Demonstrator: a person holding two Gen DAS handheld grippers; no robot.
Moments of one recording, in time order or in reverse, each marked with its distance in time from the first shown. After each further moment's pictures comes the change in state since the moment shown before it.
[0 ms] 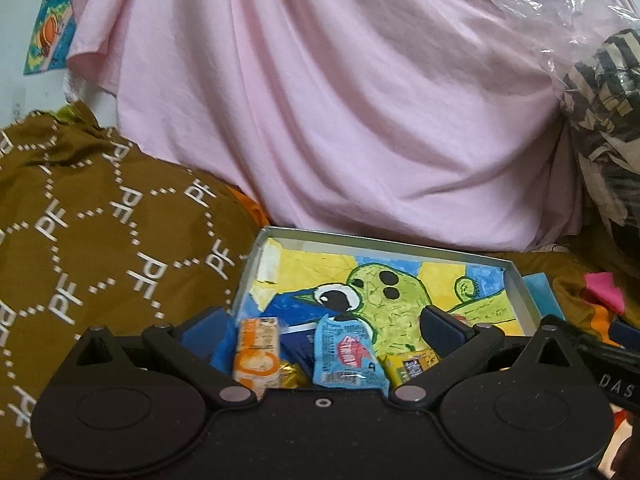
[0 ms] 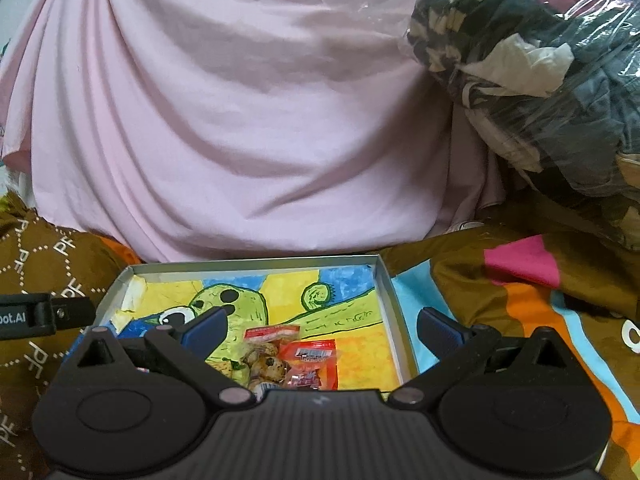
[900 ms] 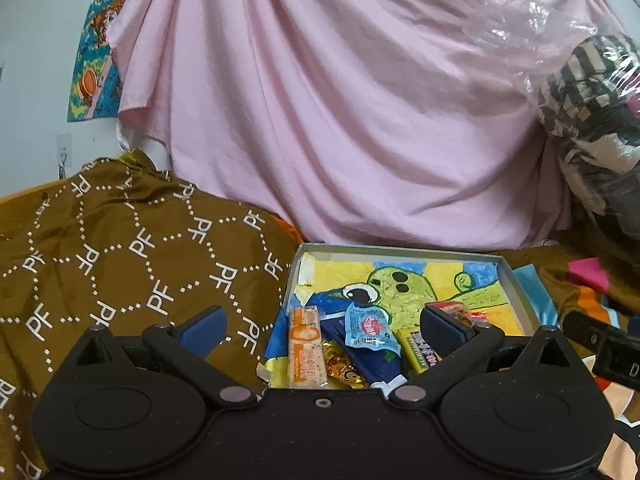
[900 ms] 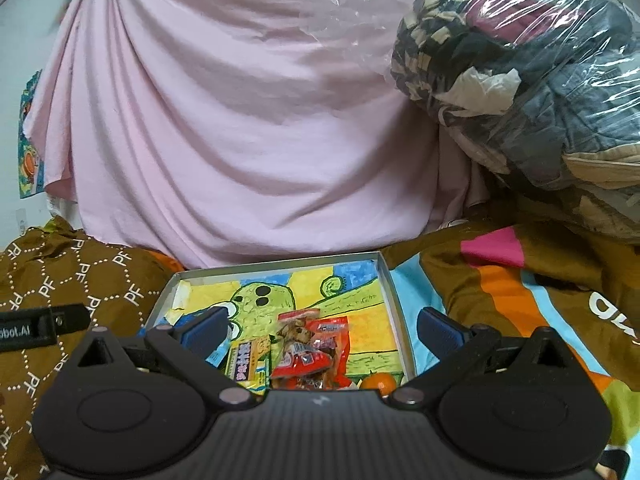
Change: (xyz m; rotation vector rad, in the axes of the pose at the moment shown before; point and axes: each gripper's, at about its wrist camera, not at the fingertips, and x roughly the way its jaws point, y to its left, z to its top) left arm -0.109 -0.005 -0.019 0.064 -0.083 0.074; right arm -0.099 -0.006 -0.011 0.053 -0.031 0.053
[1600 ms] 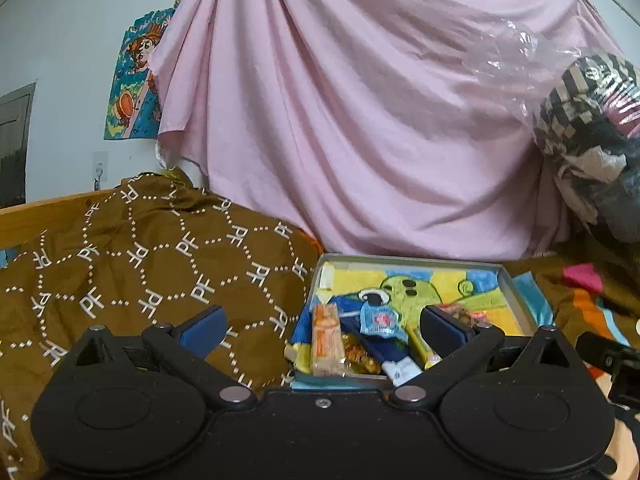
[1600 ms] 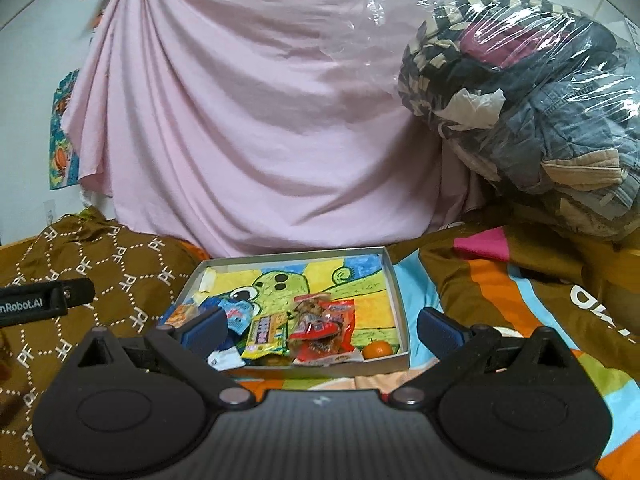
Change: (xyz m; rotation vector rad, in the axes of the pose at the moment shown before) left arm -0.069 0.003 -0.033 -0.006 -0.081 0.060; right arm -0.067 0.001 -0.027 -0.037 -0.028 0.045
